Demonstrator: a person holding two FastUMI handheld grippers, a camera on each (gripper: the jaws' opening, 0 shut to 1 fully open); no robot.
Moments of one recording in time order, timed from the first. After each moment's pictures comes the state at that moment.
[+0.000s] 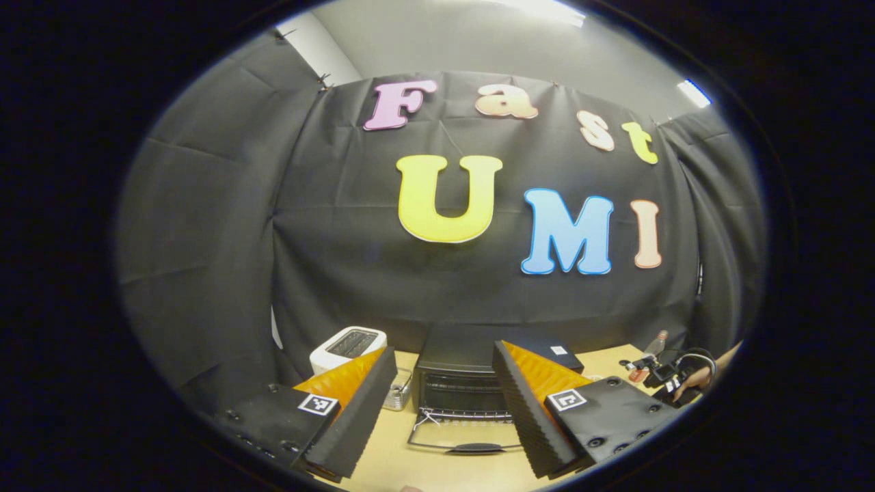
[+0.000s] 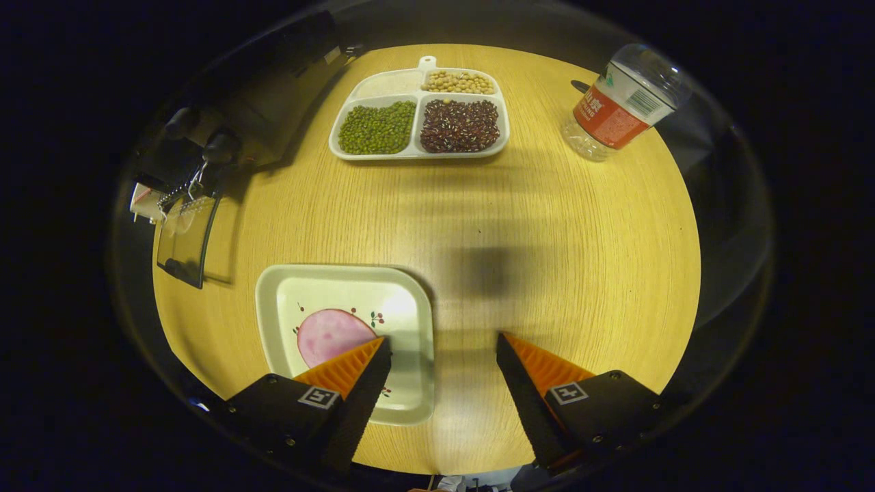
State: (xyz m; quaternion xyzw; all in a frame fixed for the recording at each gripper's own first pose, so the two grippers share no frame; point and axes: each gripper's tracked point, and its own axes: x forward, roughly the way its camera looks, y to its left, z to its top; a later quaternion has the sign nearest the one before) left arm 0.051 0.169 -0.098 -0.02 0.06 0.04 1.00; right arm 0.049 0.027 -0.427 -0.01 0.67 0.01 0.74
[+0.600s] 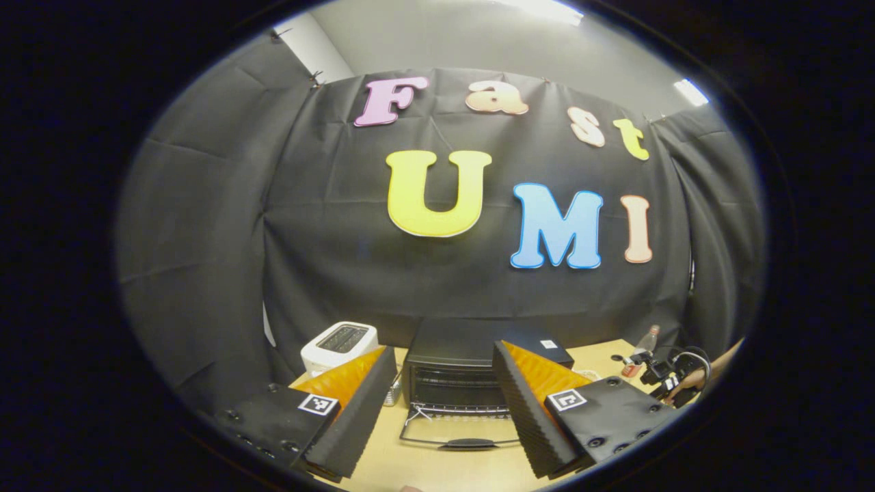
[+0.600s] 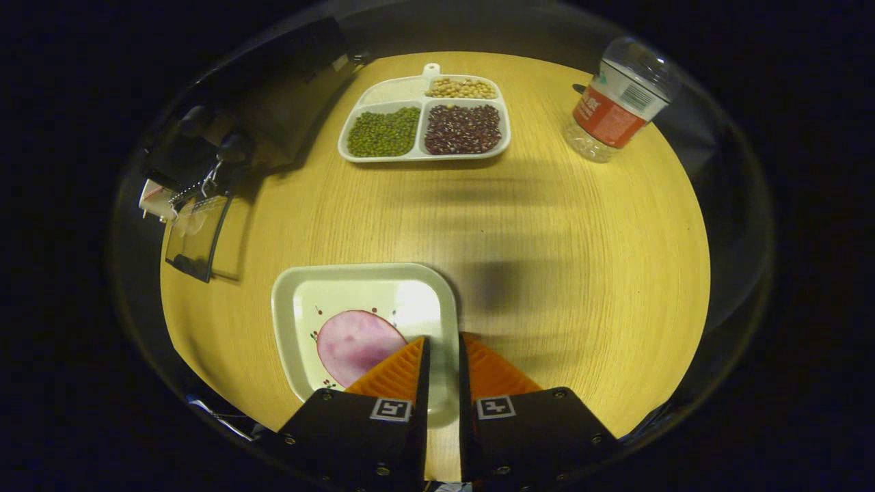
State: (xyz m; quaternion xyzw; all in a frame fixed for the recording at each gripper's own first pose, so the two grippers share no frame) left arm 0.046 0.150 -0.107 -0.01 0.07 0.02 1.00; right arm 0.041 0.033 -0.429 0.01 0.66 0.03 0.75
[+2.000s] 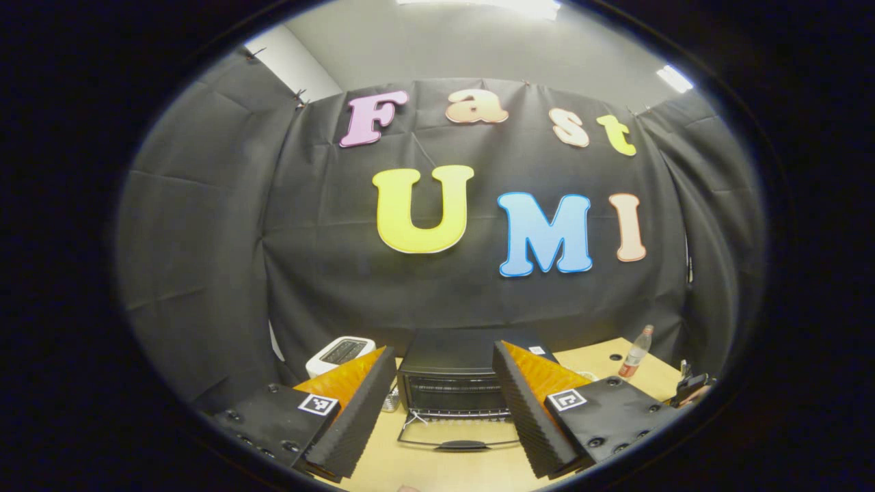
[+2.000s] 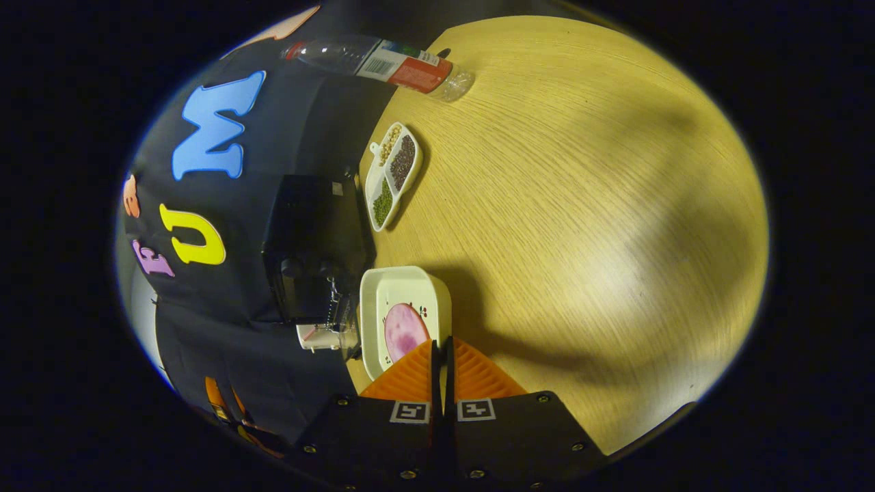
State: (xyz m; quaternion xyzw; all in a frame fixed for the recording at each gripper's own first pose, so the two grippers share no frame) left arm 0.030 0.115 -0.066 0.02 0.05 0.02 1.00; right arm 0.015 0.043 -0.387 0.50 0.49 0.08 0.71
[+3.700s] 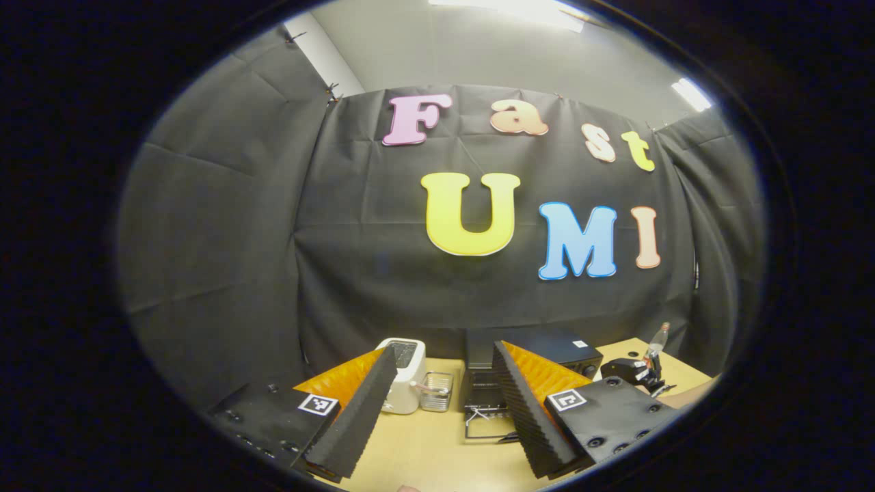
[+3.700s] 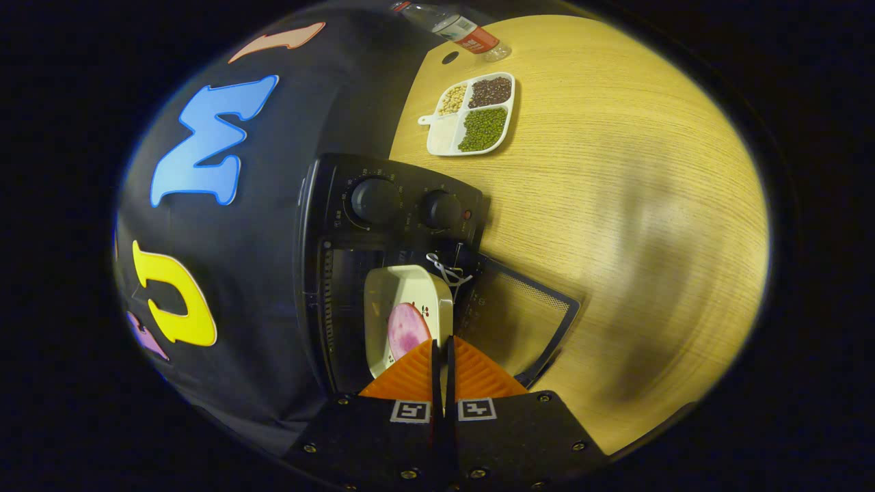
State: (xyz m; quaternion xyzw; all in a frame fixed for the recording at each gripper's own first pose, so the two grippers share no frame) left arm -0.005 0.277 -0.065 0.01 0.05 0.04 1.00; right arm 0.151 0.321 -0.338 0.61 0.35 -0.15 0.69
